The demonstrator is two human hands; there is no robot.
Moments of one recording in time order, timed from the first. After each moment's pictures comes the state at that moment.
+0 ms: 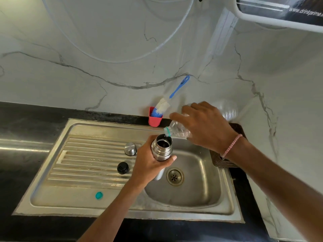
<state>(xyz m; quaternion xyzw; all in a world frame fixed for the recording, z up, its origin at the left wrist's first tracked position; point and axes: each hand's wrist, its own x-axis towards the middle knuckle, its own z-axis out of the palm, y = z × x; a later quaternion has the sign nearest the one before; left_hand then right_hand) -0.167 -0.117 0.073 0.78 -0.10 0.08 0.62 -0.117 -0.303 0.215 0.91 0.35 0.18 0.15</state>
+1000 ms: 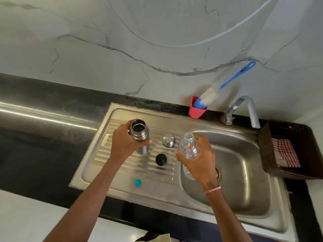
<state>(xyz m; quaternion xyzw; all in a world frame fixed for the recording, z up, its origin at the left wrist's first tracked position) -0.119 0.086 0.031 0.89 0.08 0.11 0.43 -0.142 -0.178 0.038 0.87 0.04 0.08 -0.49</state>
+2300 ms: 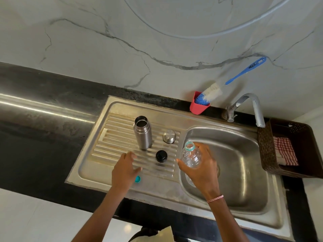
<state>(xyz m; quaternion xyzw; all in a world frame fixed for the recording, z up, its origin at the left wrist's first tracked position) -0.196 0.088 -0.083 0.95 0.16 -0.06 0.27 -0.161 -0.177 0.018 0.89 0.04 0.05 -0.45</state>
